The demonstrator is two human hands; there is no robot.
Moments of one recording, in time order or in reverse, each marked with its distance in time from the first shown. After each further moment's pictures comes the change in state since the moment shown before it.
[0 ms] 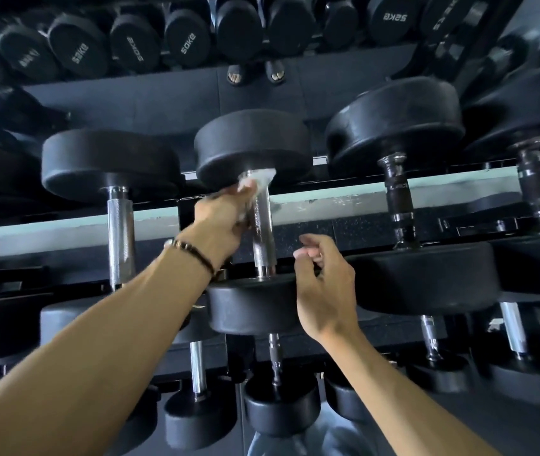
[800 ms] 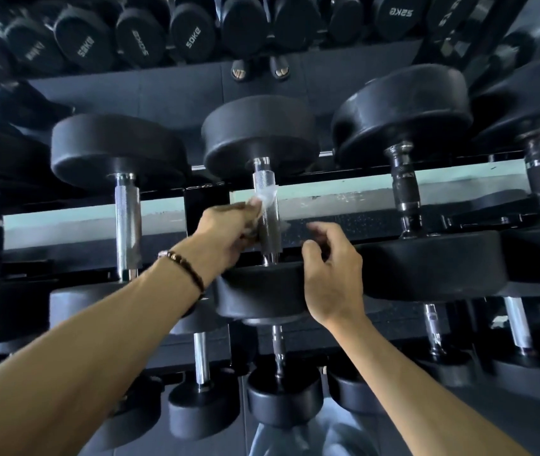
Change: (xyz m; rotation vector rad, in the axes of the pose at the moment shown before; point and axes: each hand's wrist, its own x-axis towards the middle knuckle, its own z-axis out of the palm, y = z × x) left_hand -0.014 -0.019 -0.021 0.150 -0.036 -0.003; right_hand 0.000 0.002 0.001 -0.023 0.036 -0.004
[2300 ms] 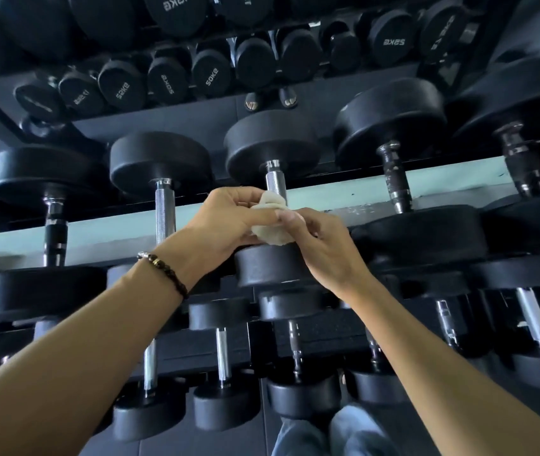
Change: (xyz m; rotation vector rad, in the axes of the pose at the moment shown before) left_hand -0.109 0.031 -0.022 0.453 -0.260 0.248; right_hand -0.022 -0.033 -0.018 0.067 -0.296 -0.232
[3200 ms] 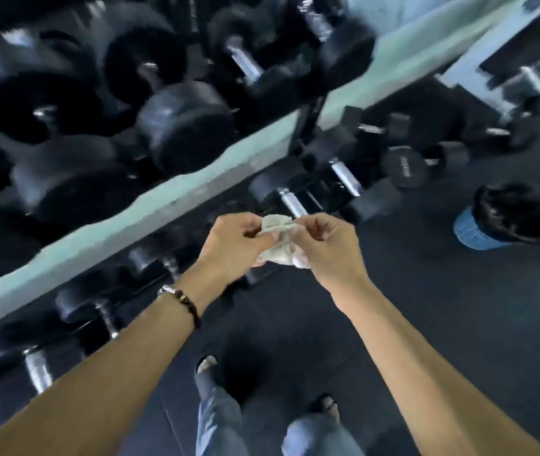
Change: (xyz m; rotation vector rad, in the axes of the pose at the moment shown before) left_hand -0.115 -0.102 0.478 0.459 -0.276 0.143; right_hand -0.350 0.178 -0.315 0.255 0.693 0.327
